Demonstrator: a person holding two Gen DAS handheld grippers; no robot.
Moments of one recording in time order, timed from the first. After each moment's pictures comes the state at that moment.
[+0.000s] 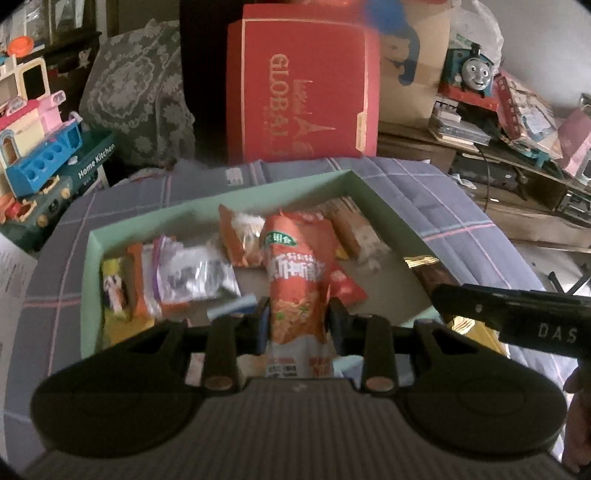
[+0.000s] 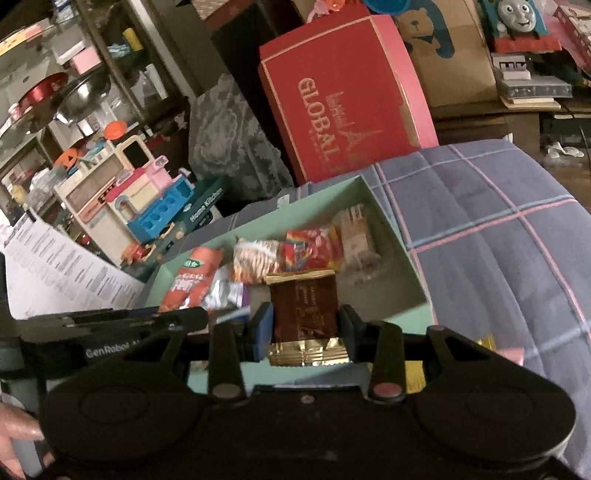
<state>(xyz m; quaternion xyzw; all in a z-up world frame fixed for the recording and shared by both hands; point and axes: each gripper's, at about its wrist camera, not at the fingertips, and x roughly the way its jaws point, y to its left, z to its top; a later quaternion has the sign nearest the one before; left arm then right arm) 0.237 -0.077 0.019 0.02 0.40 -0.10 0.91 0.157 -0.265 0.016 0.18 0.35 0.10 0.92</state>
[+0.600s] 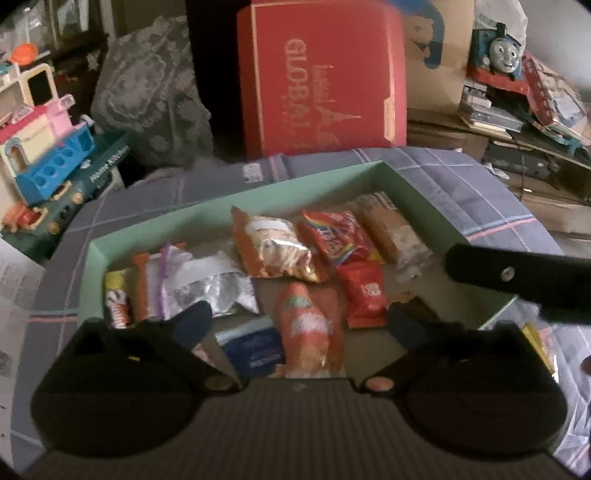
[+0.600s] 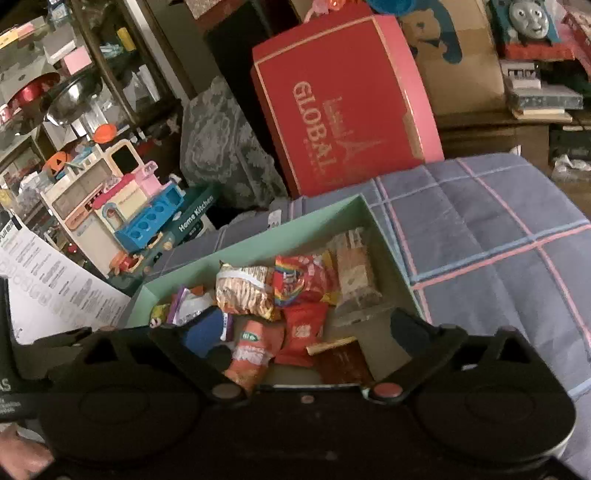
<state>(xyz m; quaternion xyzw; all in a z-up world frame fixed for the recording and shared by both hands) 0.271 -0.085 -0.014 0.06 0.41 -0.06 0.91 0.198 -0.257 0.010 0.17 0.34 0.08 0.92</state>
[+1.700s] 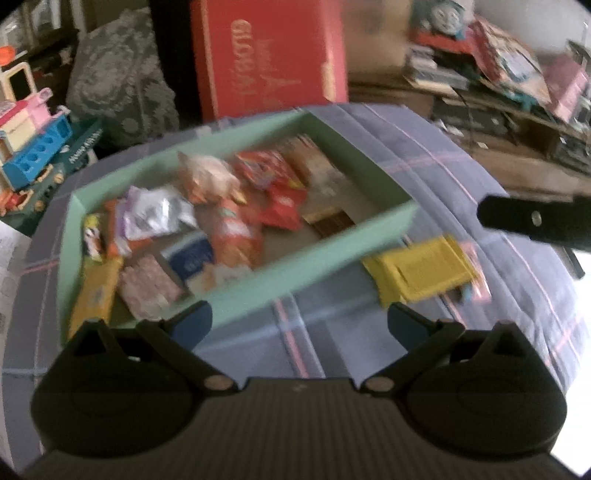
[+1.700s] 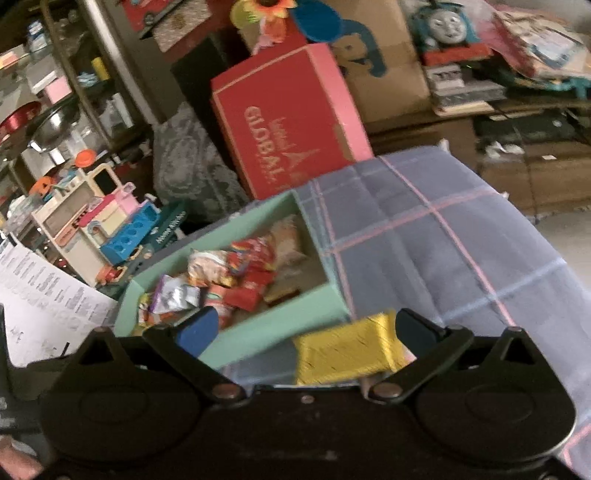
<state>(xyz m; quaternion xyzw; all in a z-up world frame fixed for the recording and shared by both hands) 0.165 -0.131 -0.012 0.08 0.44 -0.11 0.89 0.080 -0.333 0.016 0.20 0.32 0.02 0.92</state>
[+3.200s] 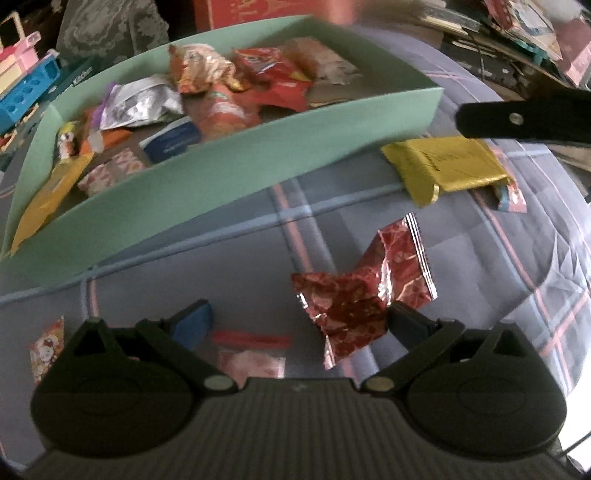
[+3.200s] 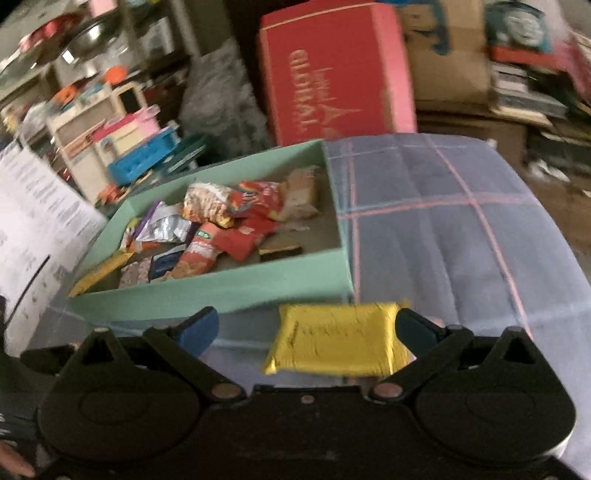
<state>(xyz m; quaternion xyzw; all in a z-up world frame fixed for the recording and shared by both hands) 0.155 -0.111 -0.089 0.07 0.51 -0.10 0.85 0.129 -0.303 -0.023 0.07 0.37 0.10 0.92</state>
